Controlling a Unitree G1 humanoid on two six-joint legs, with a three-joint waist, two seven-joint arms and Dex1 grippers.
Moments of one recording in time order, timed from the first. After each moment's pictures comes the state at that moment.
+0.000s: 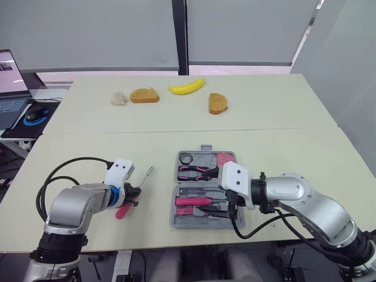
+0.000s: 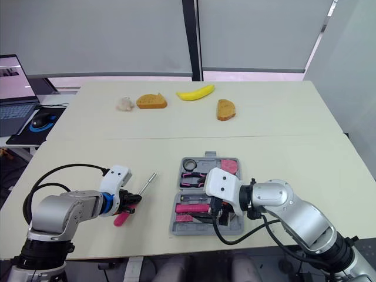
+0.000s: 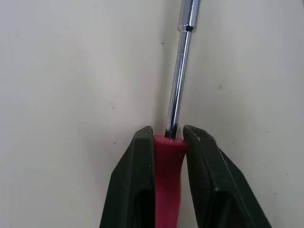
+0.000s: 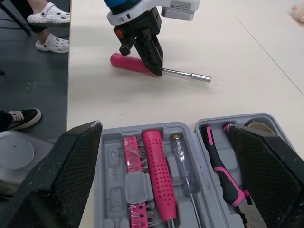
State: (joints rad) left arm -0.22 0.62 0.07 -0.26 -0.30 1.32 -0.44; right arm -0.37 -0.64 0.41 -0.68 0.33 0.77 0.75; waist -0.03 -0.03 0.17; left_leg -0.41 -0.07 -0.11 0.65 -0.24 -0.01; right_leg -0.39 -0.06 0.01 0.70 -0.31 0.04
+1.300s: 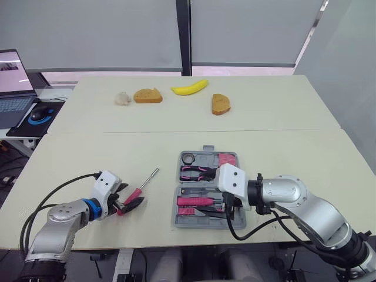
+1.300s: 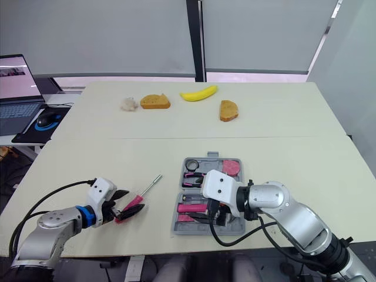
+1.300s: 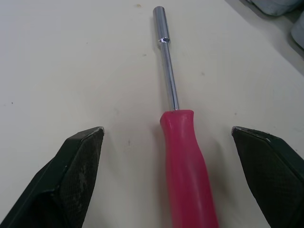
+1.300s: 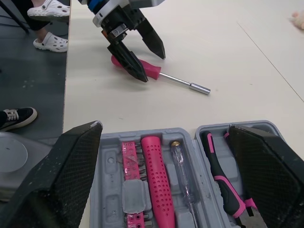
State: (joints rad) left arm 0.00 0.69 0.11 0.09 -0.24 0.36 -0.84; right arm -0.36 -0.61 0.45 -0.67 0.27 0.74 0.74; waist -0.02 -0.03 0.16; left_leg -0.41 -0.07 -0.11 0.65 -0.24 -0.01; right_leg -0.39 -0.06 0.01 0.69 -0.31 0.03
